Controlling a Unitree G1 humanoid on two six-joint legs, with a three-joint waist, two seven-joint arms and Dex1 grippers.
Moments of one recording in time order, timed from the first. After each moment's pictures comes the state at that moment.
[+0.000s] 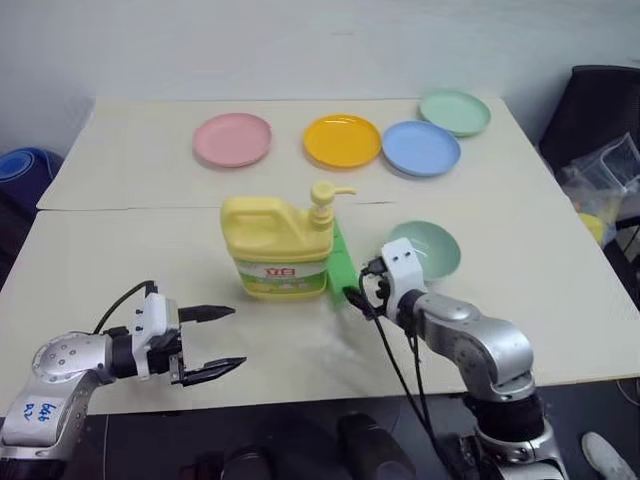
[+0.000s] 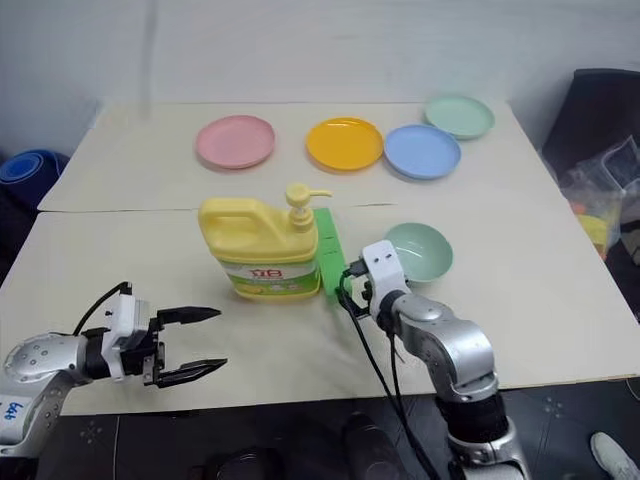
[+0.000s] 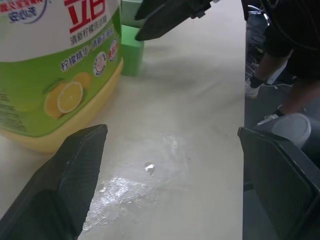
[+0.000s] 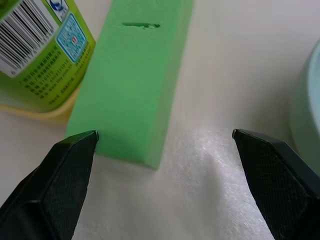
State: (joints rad) left arm 0.12 0.77 0.22 -0.23 -0.50 0.18 -1.14; right arm -0.39 -0.21 0.10 -0.43 0.35 1.21 0.12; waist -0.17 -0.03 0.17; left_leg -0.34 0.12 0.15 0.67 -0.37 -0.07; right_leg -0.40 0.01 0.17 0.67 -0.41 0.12
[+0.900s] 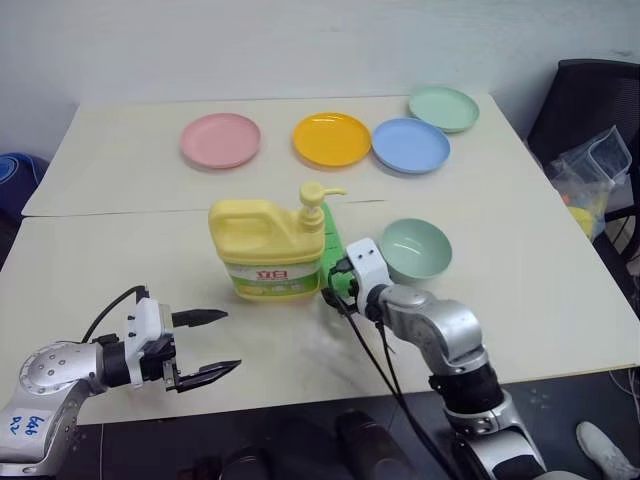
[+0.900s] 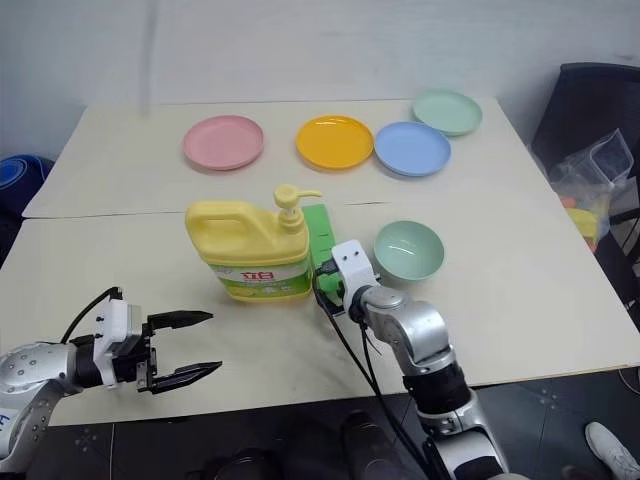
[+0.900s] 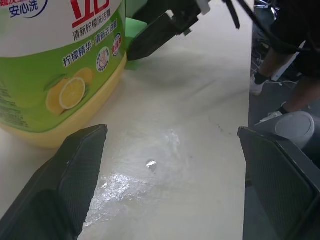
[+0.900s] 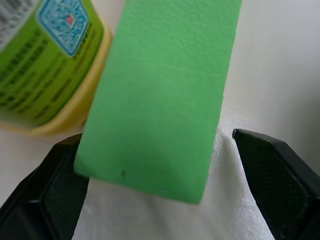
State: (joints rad) left arm 0.19 0.77 0.27 -0.30 -0.51 0.22 -1.09; right arm -0.50 -0.10 0.23 -0.16 0.22 1.10 0.08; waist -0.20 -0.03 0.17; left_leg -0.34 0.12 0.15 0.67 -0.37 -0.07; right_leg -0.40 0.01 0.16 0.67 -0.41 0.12
